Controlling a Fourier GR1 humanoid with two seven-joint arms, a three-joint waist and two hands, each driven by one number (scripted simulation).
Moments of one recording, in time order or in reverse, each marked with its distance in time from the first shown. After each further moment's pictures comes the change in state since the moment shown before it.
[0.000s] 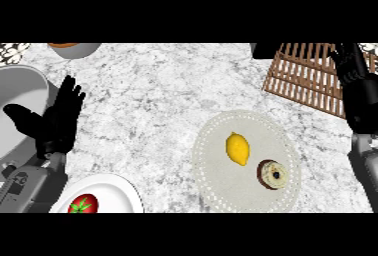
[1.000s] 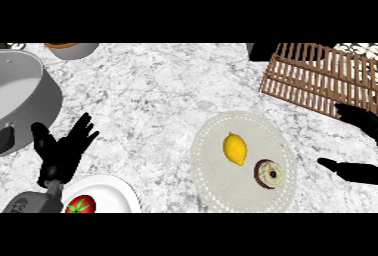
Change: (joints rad) left arm 0.157 0.019 -0.043 0.062 0.023 -0.190 0.128; right arm 0.377 -0.167 -0.044 -0.114 0.038 0.210 0.010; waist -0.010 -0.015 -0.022
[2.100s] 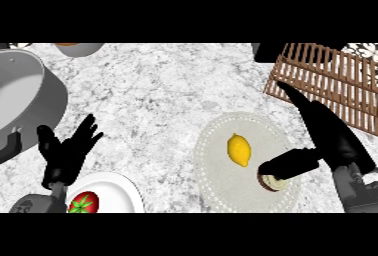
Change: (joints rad) left arm 0.017 -0.040 0.016 -0.023 -0.058 -0.023 0.006; right arm -0.403 0.079 0.375 -0.268 0.278 0.054 0.959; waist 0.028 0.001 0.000
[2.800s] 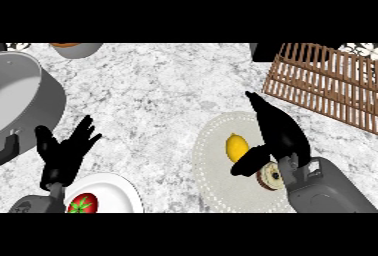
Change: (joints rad) left arm 0.009 -0.016 0.036 0.005 -0.030 -0.012 0.014; right arm -0.083 0.169 0.134 0.181 0.154 0.053 0.089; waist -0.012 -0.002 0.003
